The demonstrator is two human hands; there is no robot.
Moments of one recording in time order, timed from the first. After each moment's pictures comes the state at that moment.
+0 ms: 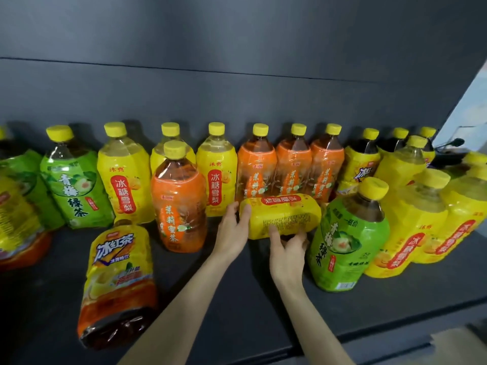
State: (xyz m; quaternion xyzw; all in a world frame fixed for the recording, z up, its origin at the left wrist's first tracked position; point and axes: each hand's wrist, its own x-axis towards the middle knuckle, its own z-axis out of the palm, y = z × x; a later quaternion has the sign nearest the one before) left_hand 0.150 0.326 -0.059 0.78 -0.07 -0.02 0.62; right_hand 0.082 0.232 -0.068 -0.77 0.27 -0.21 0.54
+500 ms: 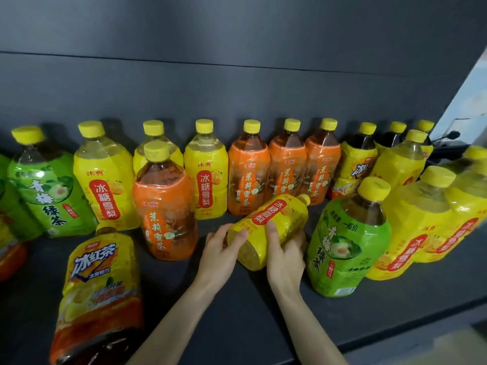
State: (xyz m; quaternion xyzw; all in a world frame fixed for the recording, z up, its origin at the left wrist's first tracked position) left_hand 0.124 0.344 -0.072 0.77 -0.06 -0.08 0.63; right_hand 0.086 0.225 -0.074 -0.74 0.26 -0.25 0.56
